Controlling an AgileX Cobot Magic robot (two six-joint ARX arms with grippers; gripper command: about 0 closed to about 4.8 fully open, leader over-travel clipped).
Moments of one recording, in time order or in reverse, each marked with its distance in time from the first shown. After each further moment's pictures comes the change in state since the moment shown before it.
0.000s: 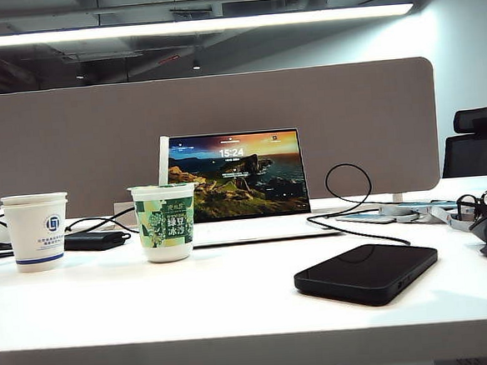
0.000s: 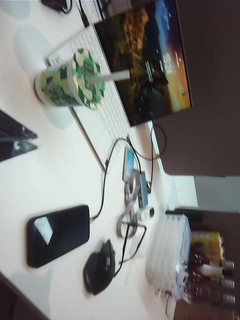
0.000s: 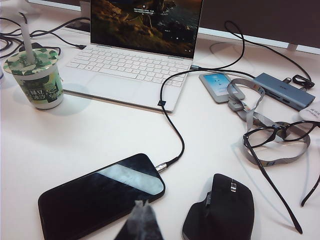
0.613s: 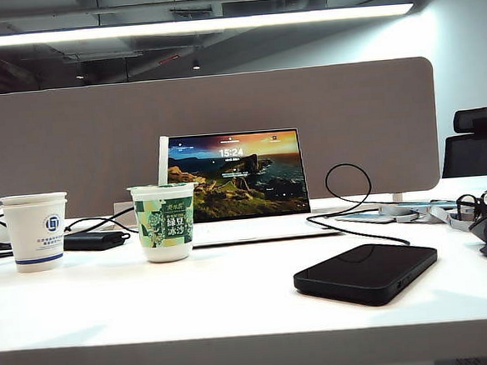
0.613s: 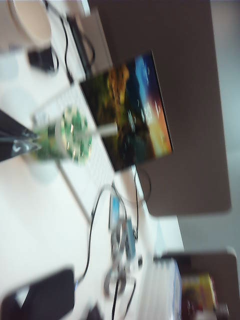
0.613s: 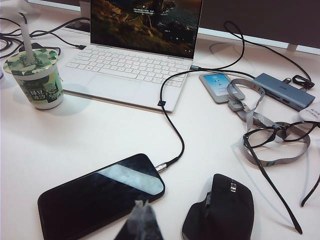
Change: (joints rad) left arm 0.257 0.002 -0.142 0.252 0.116 0.097; right arm 0.000 0.000 0.000 0.000 0.002 0.000
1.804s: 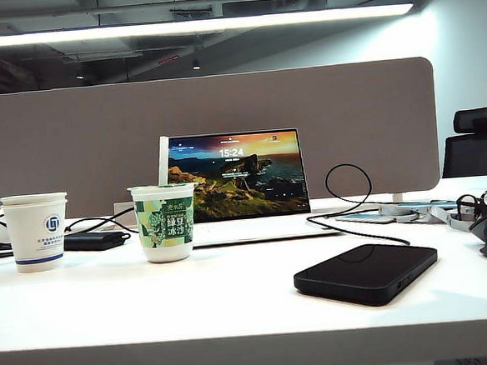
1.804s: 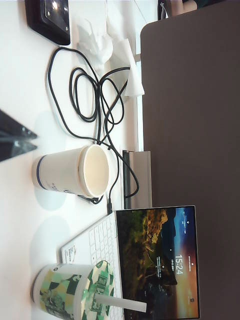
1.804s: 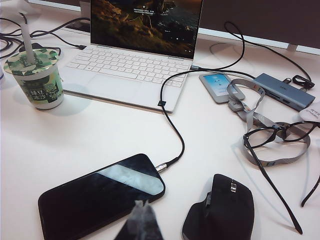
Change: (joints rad) left arm 0.497 -0.001 -0.071 0.015 -0.016 -0.116; right arm 0.000 0.000 0.000 0.000 -0.002 0.000
